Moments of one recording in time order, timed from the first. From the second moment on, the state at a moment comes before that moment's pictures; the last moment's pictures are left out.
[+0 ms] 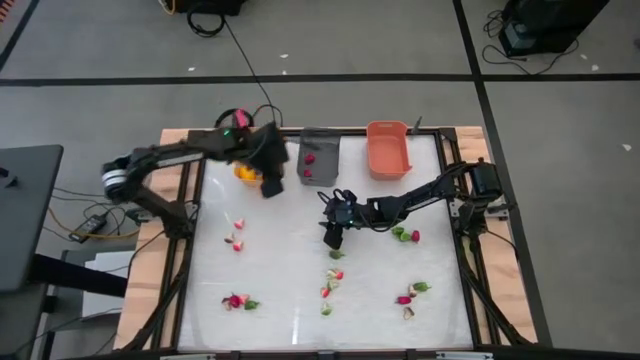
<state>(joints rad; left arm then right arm) 0.39 1.43 1.23 -0.89 0.00 0.08 0.03 1.86 0.89 0.24 0.24 0.36</state>
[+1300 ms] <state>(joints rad) -0.15 1.07 0.64 -0.86 -0.08 -0.60 0.03 1.86 0.89 0.39 0.26 0.29</state>
